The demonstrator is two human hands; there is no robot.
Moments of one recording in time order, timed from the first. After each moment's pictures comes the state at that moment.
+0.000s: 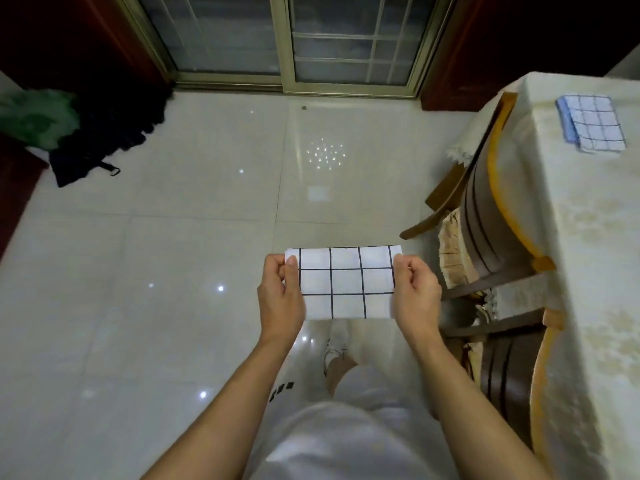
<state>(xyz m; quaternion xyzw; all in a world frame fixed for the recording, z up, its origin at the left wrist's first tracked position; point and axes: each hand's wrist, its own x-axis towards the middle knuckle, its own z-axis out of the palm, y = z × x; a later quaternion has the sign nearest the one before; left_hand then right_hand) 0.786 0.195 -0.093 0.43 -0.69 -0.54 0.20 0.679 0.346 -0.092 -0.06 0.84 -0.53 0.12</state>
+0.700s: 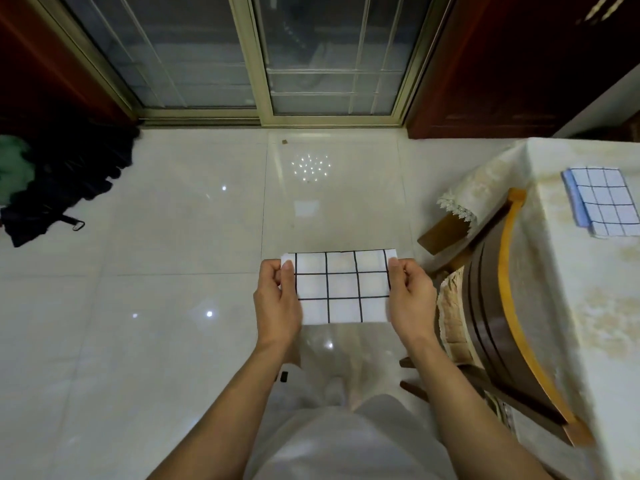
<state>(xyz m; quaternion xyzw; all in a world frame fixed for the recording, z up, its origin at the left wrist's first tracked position) 0.548 0.061 -0.101 0.43 -0.68 -0.56 0.19 0.450 0.216 -0.096 -0.02 0.85 -0.52 0.12</state>
